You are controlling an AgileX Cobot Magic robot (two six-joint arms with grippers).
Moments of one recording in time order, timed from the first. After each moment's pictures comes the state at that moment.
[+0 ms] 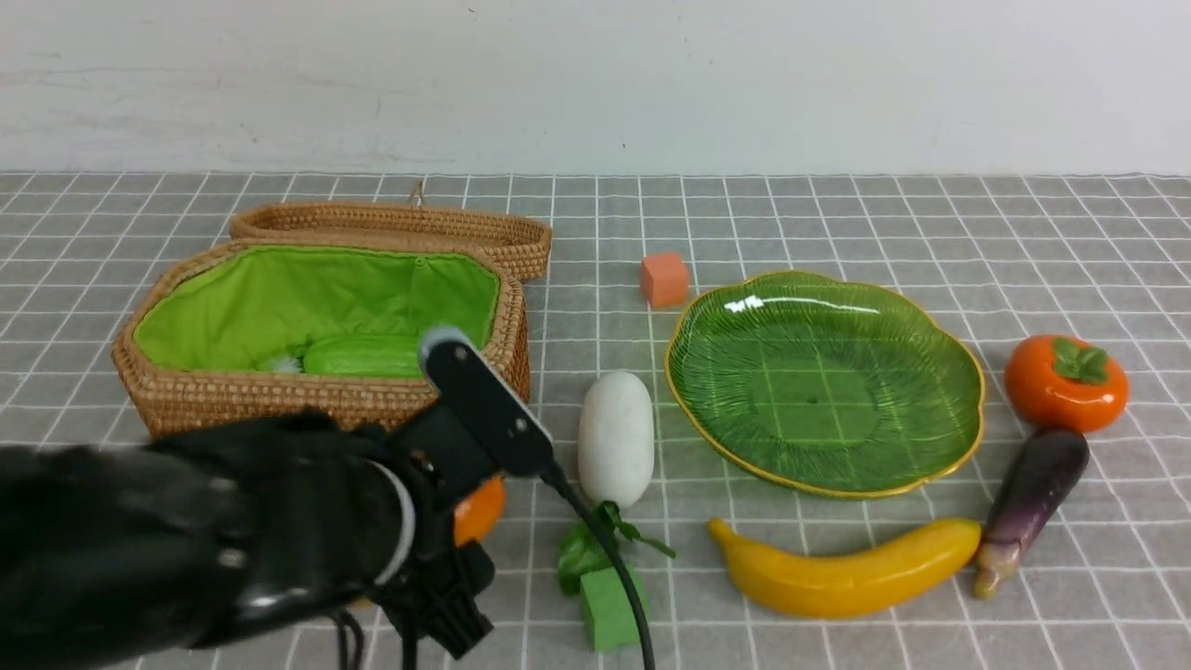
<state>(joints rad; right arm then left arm) 0.28 0.58 -1.11 0.65 1.19 -0.52 -0.76 1.43 -0.82 0.70 0.56 -0.42</state>
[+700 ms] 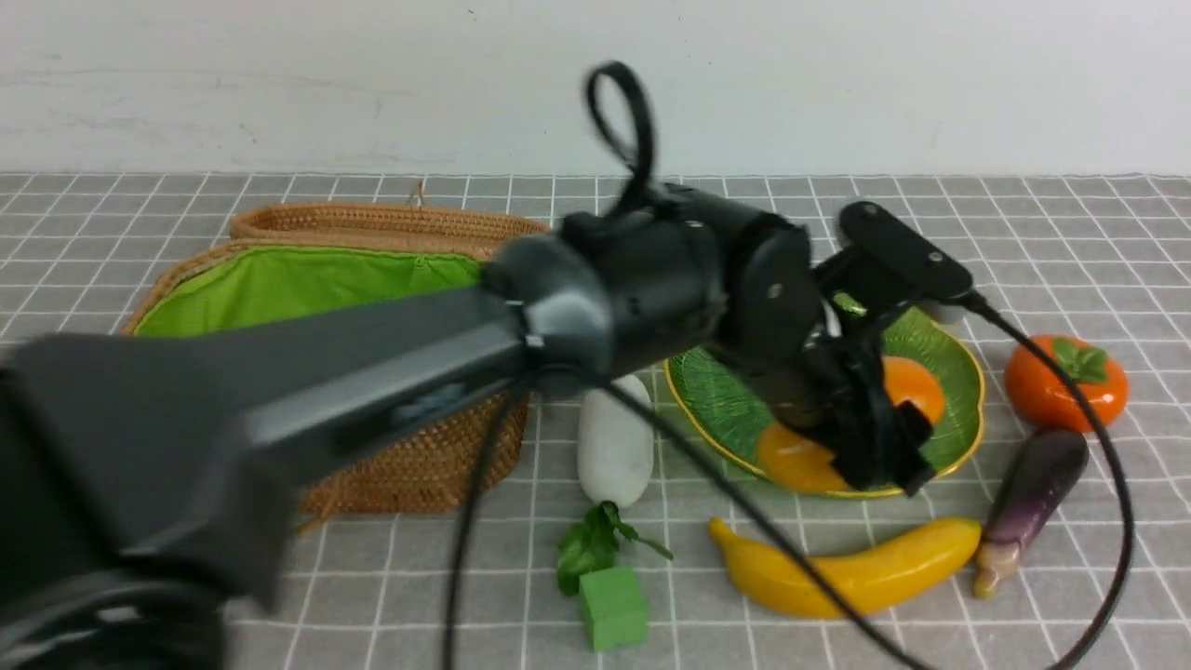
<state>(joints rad) 0.28 0.55 -1.11 0.22 1.16 -0.08 -0.82 2.17 -1.89 -0.17 0.65 0.31</state>
